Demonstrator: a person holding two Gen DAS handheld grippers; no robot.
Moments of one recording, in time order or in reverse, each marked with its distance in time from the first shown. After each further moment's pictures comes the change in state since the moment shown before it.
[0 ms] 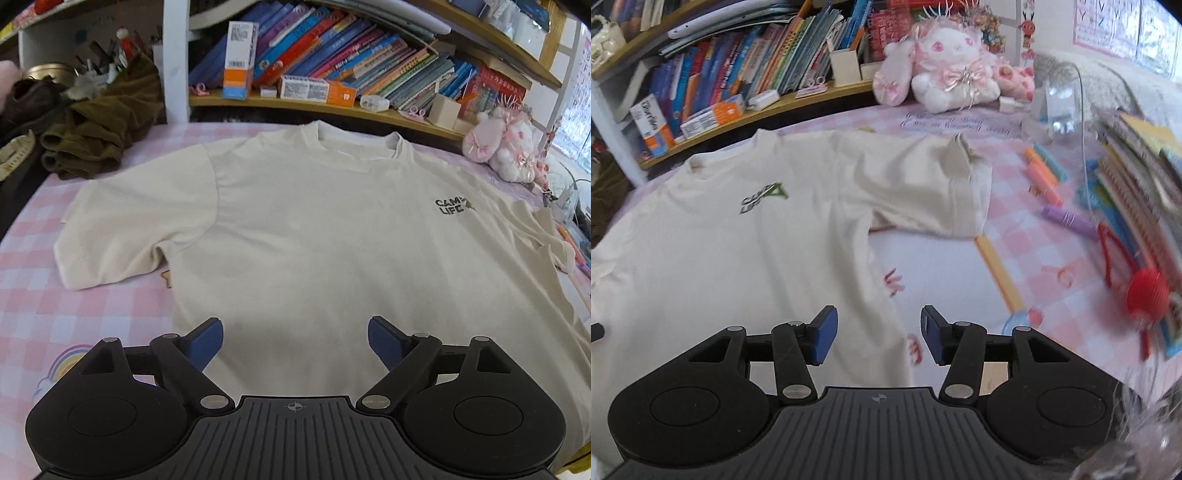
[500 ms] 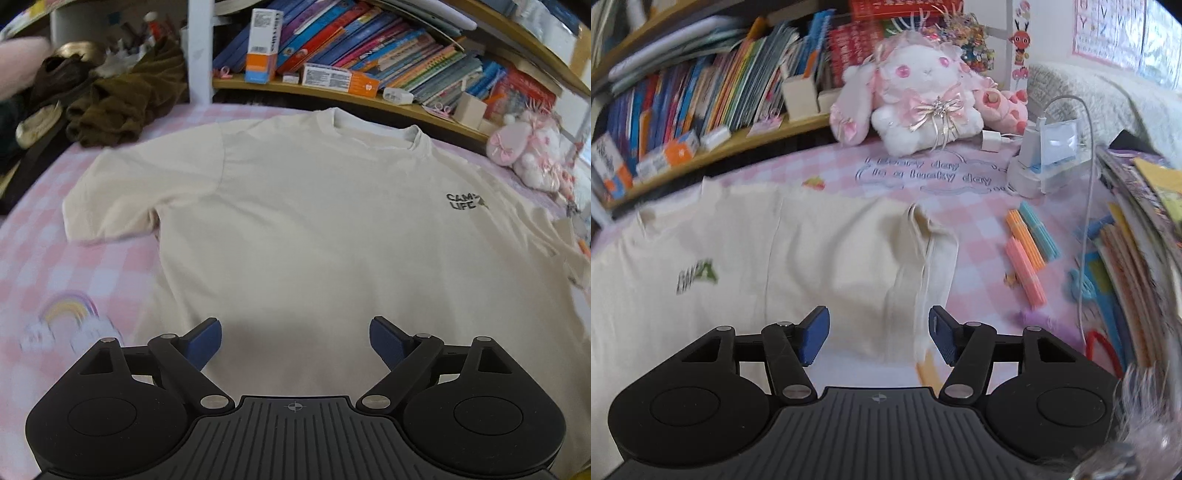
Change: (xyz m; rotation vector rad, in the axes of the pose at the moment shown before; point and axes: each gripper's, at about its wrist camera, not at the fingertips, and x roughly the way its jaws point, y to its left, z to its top) left arm -0.003 -0.045 -0.019 -0.127 0.019 0.105; right arm 0.067 -0.078 0.091 0.044 -0.021 0.046
